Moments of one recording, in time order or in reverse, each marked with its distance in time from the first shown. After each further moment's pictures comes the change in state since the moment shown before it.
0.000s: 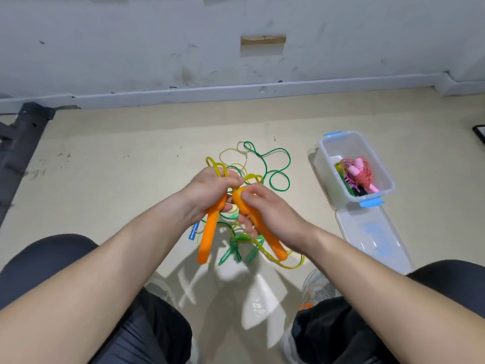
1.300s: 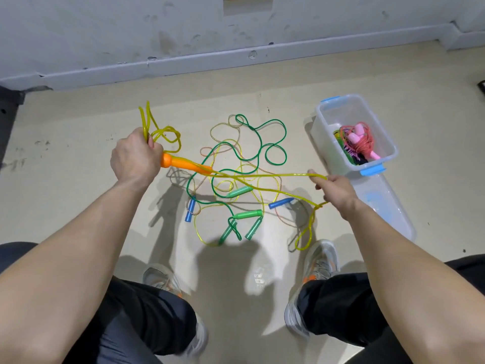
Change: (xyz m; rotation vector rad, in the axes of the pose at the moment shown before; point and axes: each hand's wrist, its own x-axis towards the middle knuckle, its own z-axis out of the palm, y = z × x) left_hand 0.077 -0.052 -0.106 0.952 0.884 0.172; right_hand 0.040 0.149 -0.160 -0.172 0.681 0.315
